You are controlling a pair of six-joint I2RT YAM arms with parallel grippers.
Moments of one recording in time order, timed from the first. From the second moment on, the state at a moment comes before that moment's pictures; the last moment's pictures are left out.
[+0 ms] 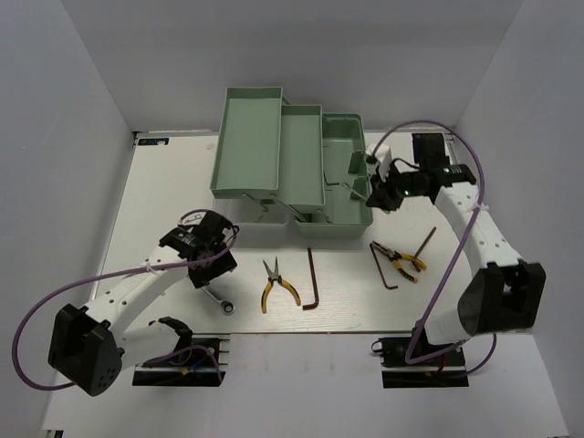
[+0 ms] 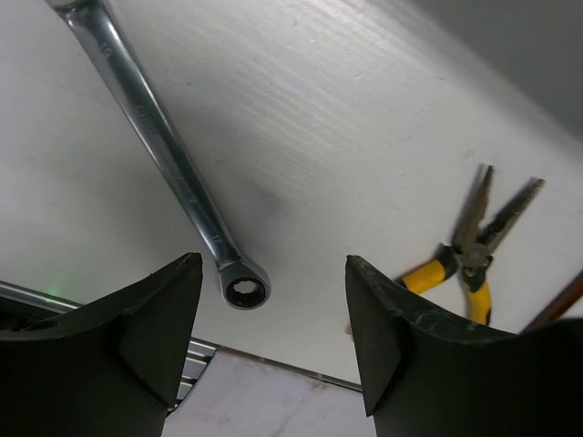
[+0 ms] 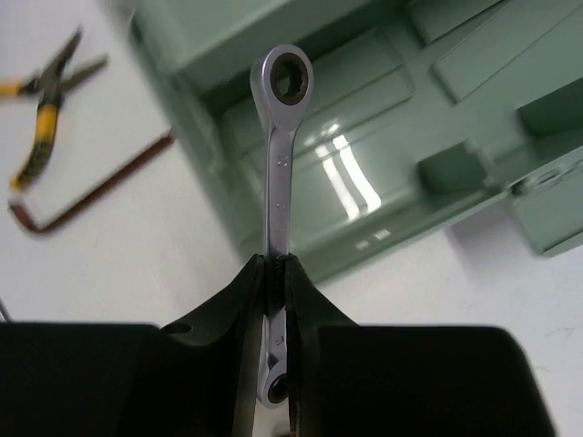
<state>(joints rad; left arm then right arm) -0.53 1.11 0.80 -0.95 -0.26 -1.00 0.16 1.41 1.27 -0.83 -0.72 -0.77</state>
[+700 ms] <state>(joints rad) -0.53 1.27 0.68 -0.88 -0.29 -1.12 0.26 1.77 1.53 -0.58 -0.53 -0.16</state>
